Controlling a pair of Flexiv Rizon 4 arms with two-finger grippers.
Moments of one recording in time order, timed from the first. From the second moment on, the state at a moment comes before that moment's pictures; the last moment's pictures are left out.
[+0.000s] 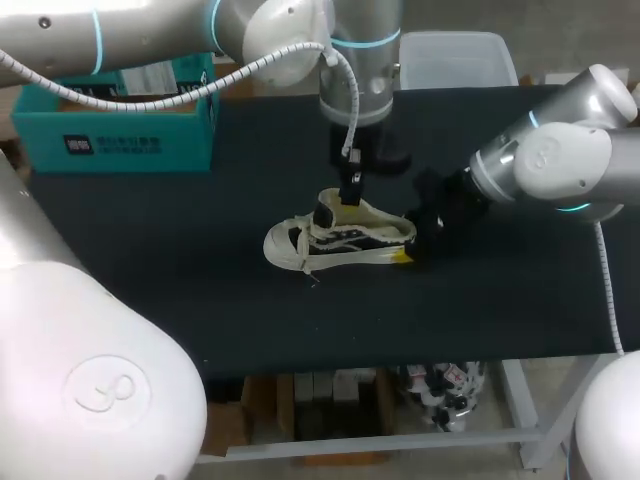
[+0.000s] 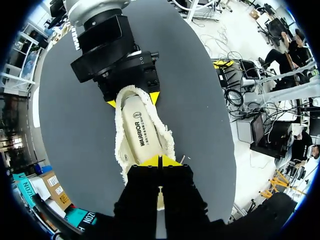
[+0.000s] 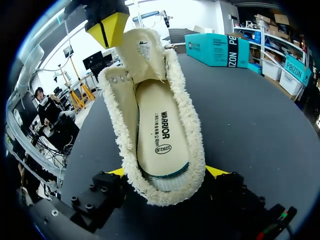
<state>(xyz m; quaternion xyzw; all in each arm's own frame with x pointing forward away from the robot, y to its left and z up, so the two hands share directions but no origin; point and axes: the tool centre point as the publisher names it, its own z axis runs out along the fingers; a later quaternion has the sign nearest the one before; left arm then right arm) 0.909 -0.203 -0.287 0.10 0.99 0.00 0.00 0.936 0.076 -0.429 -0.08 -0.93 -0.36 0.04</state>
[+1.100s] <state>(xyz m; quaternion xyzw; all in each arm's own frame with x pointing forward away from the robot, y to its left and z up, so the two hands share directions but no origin) 0.918 -0.194 -0.352 0.09 0.99 -0.04 -0.04 0.936 0.076 -0.429 -0.08 -0.93 -0.36 0.04</state>
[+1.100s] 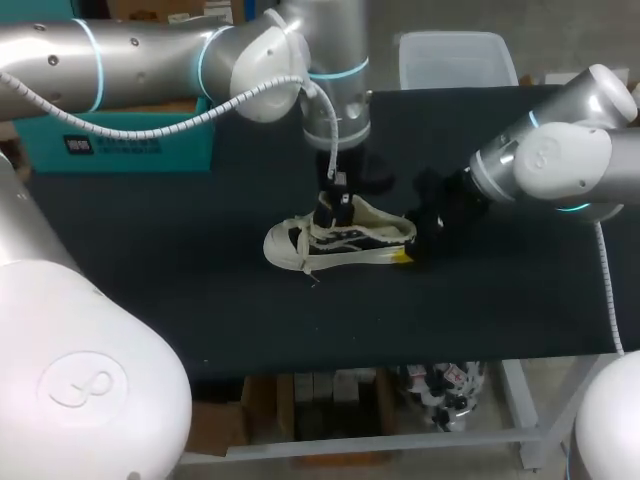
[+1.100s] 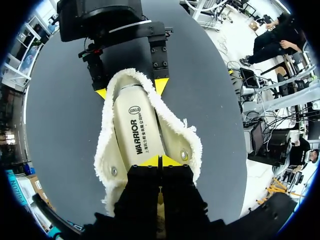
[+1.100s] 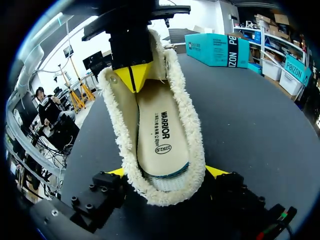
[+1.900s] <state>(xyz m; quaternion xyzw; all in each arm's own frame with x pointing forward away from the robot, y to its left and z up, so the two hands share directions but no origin) 0.902 -0.194 -0.371 0.08 0.99 -0.02 -0.09 0.936 0.076 -0.429 -0.08 -0.93 -0.36 0.04</state>
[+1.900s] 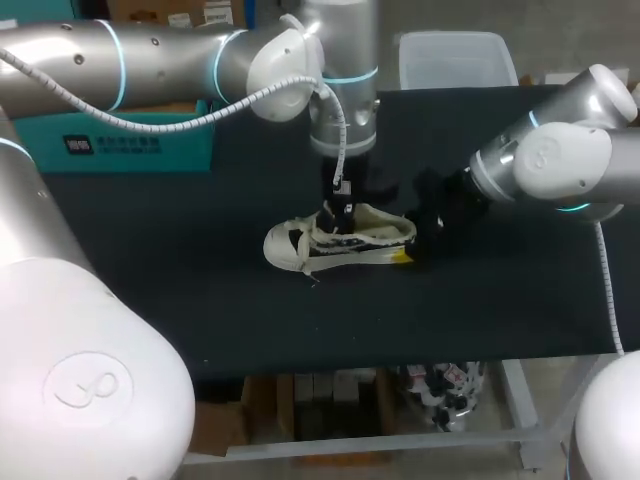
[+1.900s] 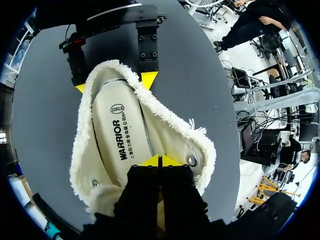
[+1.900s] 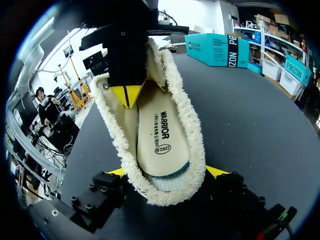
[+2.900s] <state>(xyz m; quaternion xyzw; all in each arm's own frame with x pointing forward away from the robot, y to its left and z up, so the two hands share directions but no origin) 0.906 -0.194 -0.396 0.05 1.00 0.00 -0.04 0.935 0.076 -0.429 -0.08 -0.93 -0.36 0.04</state>
